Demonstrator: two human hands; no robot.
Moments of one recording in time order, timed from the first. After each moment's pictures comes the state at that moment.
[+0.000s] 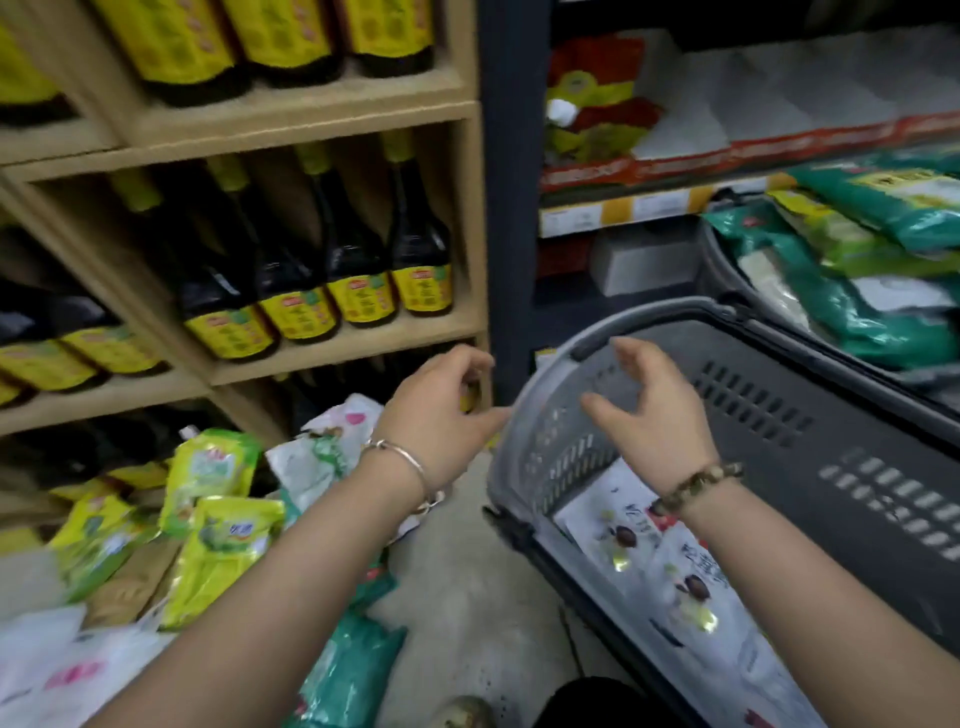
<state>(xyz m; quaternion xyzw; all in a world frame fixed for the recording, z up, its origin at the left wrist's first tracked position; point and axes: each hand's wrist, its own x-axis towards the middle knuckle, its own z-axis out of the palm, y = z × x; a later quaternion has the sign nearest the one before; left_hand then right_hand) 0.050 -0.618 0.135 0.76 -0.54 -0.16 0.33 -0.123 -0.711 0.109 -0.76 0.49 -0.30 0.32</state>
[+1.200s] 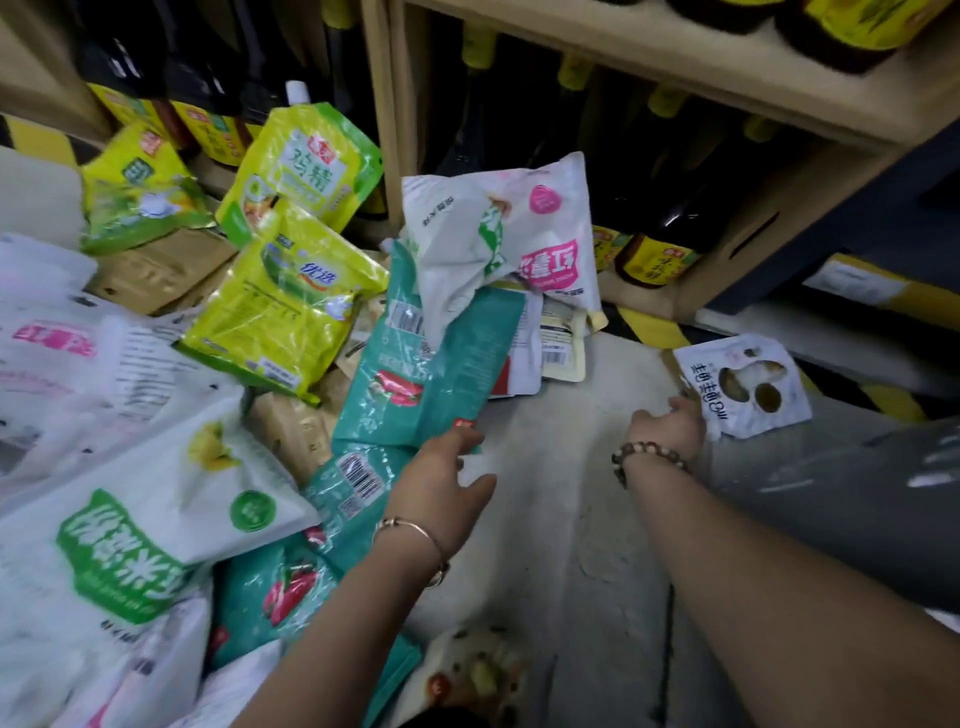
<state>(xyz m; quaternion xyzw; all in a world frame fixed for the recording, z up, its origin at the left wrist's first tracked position) 0.120 -0.477 -0.199 0.86 -0.19 -0.30 0.37 0.049 -0.699 -0.236 -0.63 0.71 -0.11 0.29</state>
